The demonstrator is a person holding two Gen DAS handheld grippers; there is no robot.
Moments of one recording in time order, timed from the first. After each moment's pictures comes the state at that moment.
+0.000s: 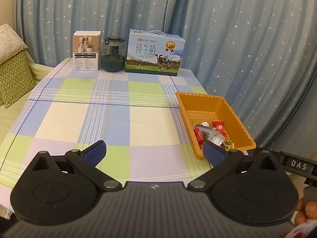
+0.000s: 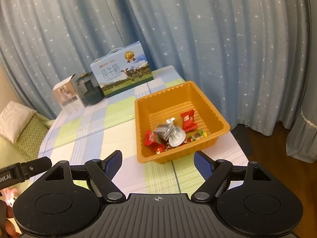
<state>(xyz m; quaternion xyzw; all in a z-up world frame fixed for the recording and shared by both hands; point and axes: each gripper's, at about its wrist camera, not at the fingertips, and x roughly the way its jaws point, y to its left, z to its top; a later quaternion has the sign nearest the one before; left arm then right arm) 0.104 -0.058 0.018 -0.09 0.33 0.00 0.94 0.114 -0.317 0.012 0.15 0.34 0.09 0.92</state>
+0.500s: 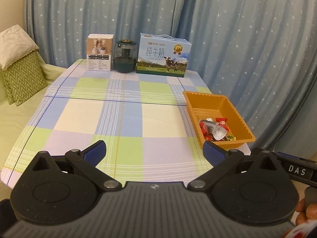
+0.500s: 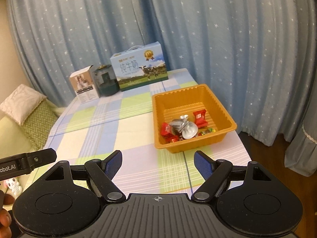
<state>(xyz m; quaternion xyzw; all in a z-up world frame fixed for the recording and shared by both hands) 0.047 -0.046 0.034 -0.09 0.32 0.02 0.94 0.063 -0.283 0.029 0.10 0.33 0.11 0.93</state>
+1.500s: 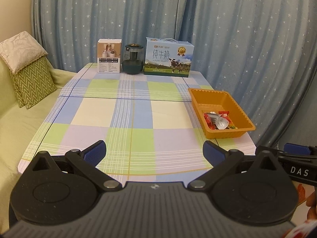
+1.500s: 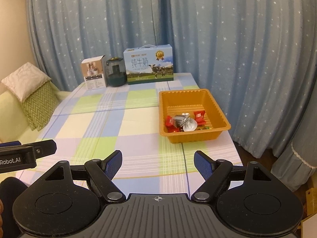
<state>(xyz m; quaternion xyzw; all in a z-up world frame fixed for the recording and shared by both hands) -0.015 -0.041 0.042 -0.06 0.31 0.03 0.95 0.002 -0.255 0.041 0.03 0.32 0.12 0.94</state>
